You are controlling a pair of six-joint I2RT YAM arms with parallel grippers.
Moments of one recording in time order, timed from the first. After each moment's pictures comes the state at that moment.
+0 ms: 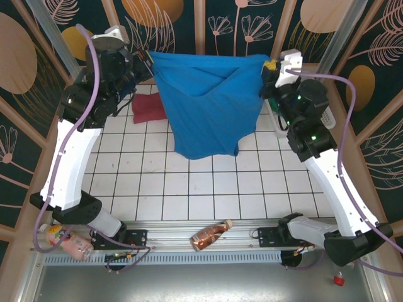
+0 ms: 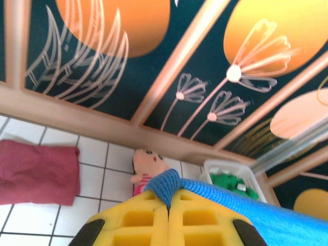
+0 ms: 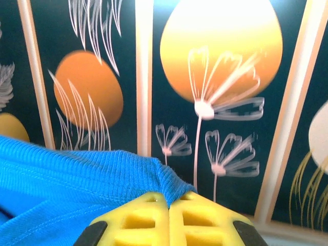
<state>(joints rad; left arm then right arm) -0.51 1.57 2.28 -1.00 -0.27 -0.66 0.39 1.14 1.38 -0.08 0.07 -0.08</state>
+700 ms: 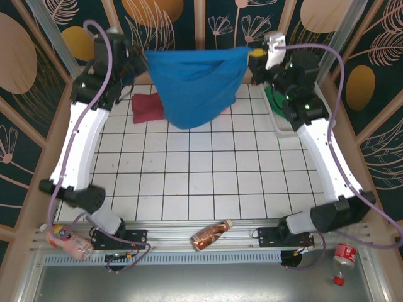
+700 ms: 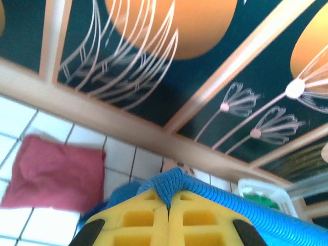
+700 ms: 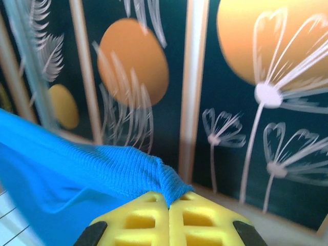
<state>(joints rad) -0.34 1.60 2.08 -0.90 -0.14 -0.70 0.30 1.36 1.58 -0.25 -0.28 -0.04</state>
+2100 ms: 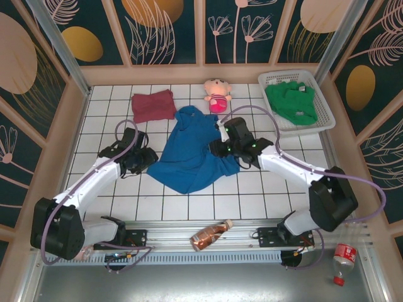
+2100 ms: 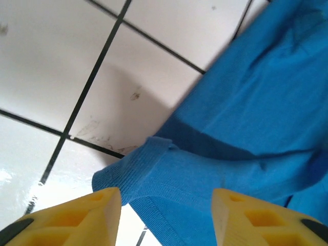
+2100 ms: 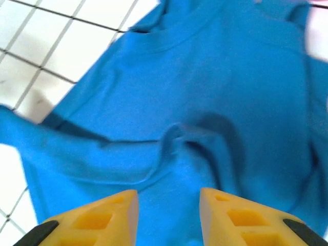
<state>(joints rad) -0.33 1.24 0.83 -0.67 0.04 -0.87 0.70 1.44 0.96 -0.29 -0.08 0.27</state>
